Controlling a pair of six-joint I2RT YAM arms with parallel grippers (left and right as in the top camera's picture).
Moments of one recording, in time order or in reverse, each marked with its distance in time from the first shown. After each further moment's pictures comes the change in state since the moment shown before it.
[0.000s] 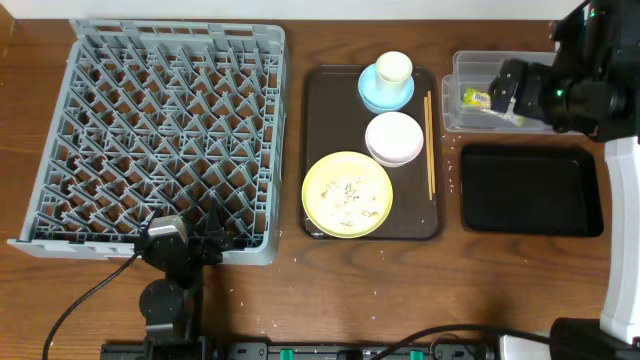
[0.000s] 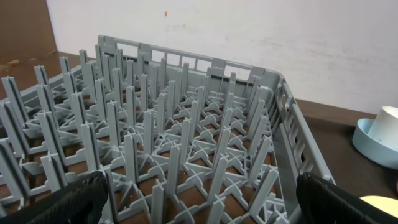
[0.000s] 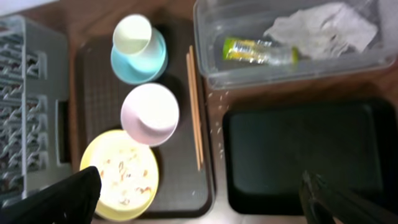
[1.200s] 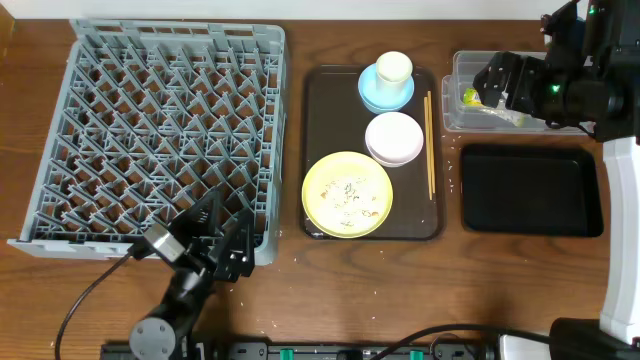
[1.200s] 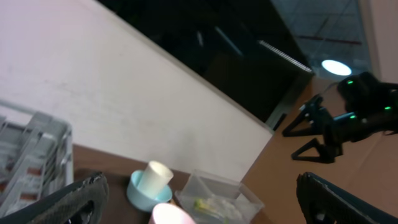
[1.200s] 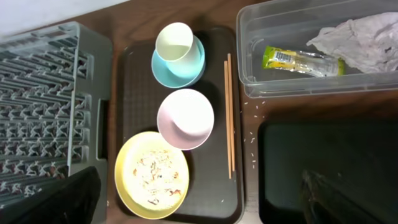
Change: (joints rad) left arm 0.000 0.000 -0.015 0.524 0.557 -0.652; right arm 0.008 0.000 0.000 0.060 -0.121 0.011
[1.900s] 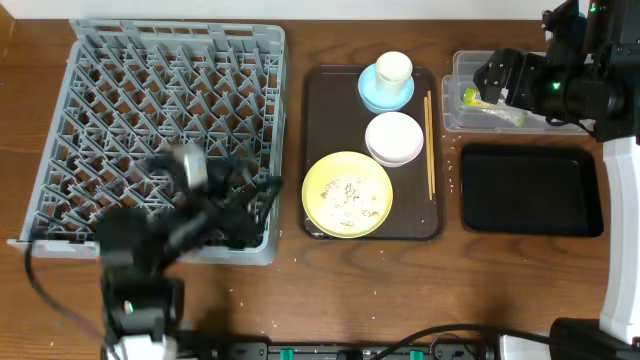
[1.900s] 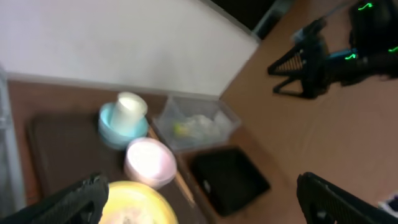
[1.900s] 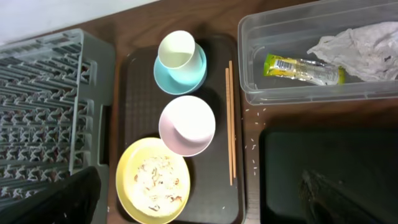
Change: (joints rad) left arm -0.002 0.700 0.596 -0.406 0.382 0.305; right arm 0.000 0.000 0.000 0.026 -0.001 0.003
